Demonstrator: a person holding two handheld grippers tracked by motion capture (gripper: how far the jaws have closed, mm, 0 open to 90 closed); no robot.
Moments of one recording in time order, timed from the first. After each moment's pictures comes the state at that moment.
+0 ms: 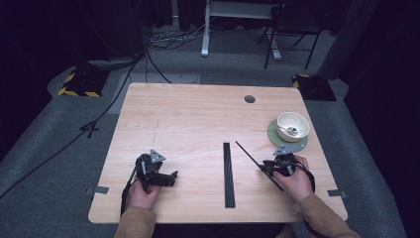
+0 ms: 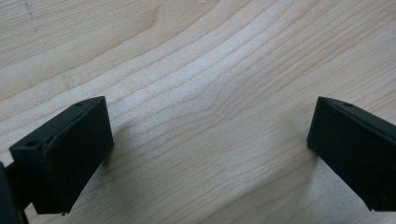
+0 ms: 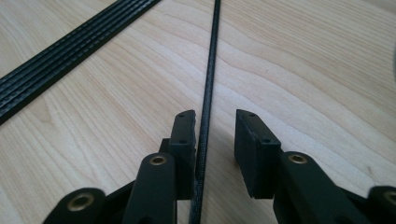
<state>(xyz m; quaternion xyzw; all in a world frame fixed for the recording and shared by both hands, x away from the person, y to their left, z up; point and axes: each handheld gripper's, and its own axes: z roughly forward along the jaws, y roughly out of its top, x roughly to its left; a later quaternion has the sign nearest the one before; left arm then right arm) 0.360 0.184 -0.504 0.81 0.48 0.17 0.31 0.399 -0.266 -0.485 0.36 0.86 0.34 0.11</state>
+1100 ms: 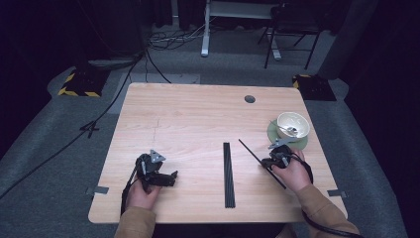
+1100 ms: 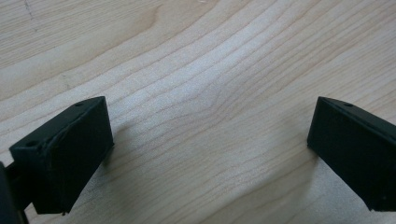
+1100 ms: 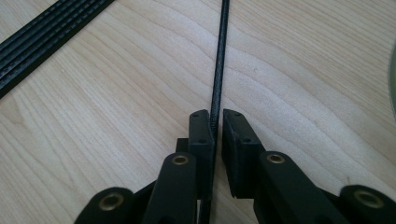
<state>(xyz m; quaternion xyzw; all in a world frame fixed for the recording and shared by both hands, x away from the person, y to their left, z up) 0.360 0.184 -0.504 0.81 0.48 0.17 0.31 0.423 -0.258 -0.476 0.36 0.89 0.27 0.10</state>
